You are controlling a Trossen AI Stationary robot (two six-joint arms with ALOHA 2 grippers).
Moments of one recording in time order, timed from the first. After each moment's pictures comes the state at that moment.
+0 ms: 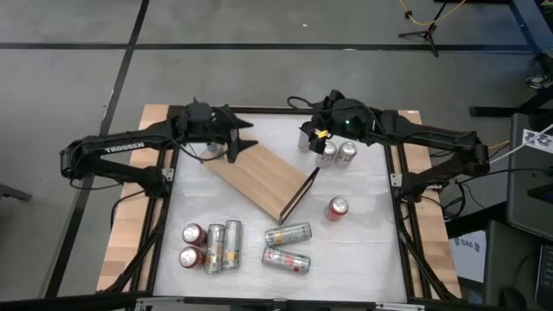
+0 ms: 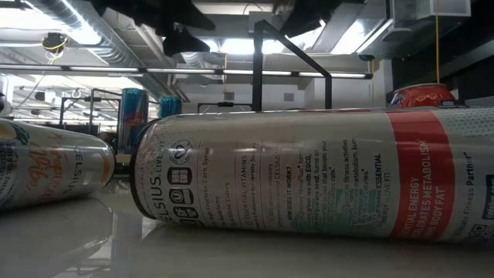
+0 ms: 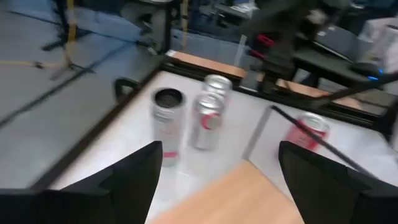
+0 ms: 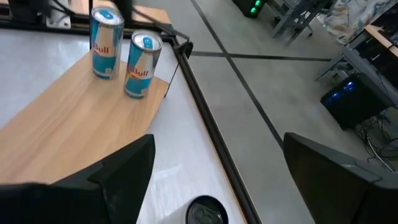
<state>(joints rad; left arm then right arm) 0.33 1.09 0.89 -0.12 0.10 -0.14 -0.20 1.36 1.36 -0.50 0.33 -0.24</state>
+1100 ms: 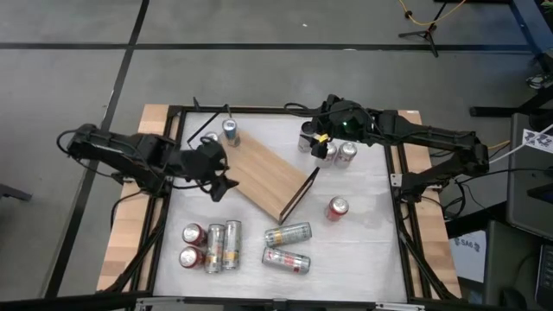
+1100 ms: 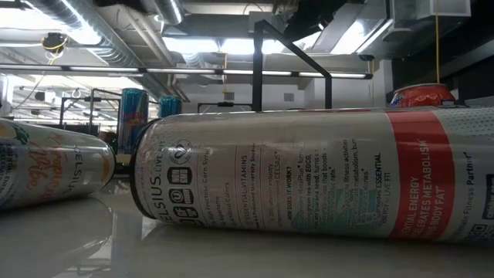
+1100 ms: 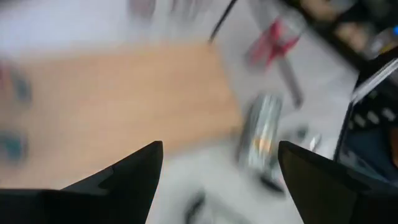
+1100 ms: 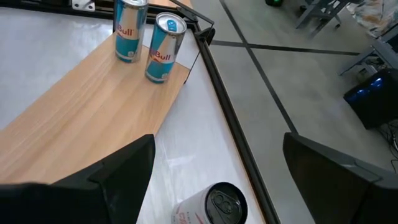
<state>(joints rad) -0.25 1.17 1.32 -1.02 -0.30 -0.90 -0.20 1.37 1.36 -0.56 0.26 -0.24</state>
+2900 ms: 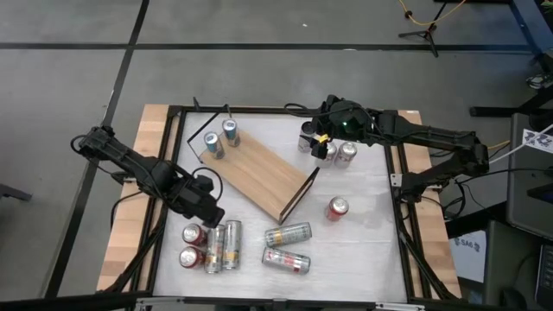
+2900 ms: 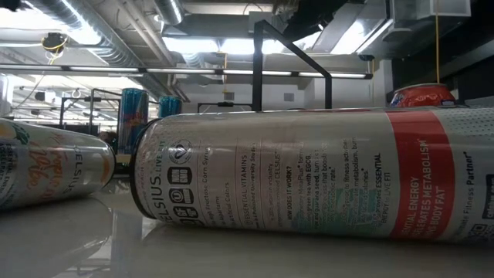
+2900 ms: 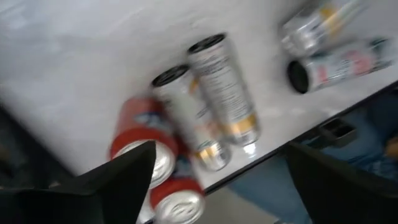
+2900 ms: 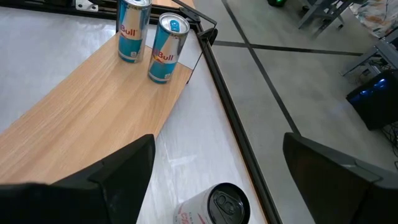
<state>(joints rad) -0.47 1.32 1.34 -1.26 0.03 -1.65 -0.20 1.37 1.36 -0.56 0.25 -0.24</state>
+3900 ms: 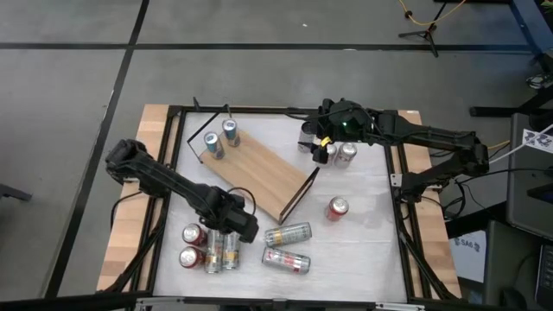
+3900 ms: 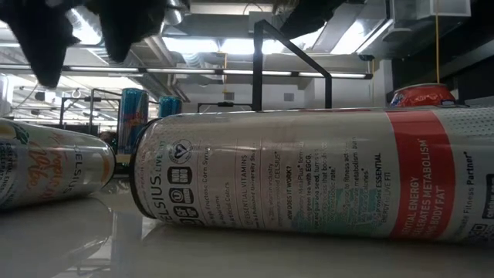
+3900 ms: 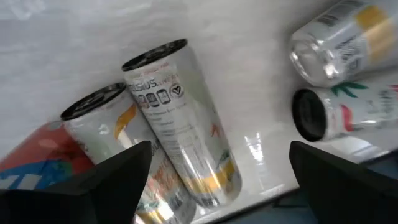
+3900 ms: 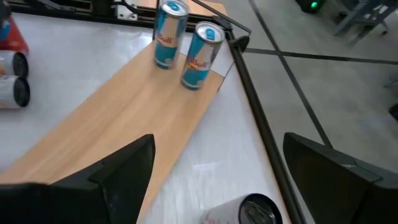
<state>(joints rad) -0.41 1.70 1.34 -0.99 0.08 -1.67 -0.20 1.37 1.36 -0.56 0.11 -0.24</state>
